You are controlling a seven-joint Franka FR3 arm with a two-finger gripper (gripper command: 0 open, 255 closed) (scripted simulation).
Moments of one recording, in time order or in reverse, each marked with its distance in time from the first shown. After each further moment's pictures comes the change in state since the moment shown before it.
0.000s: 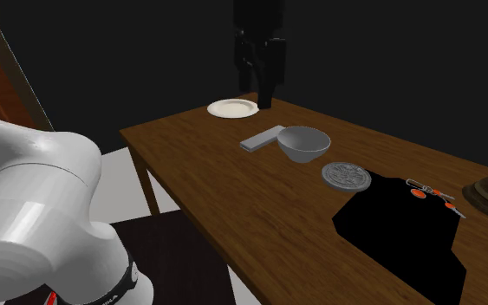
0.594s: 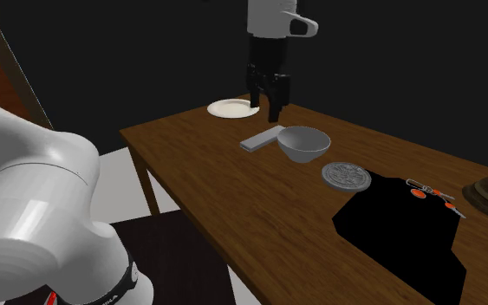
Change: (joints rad) arm 0.044 0.223 0.138 0.000 0.042 0.242 0.084
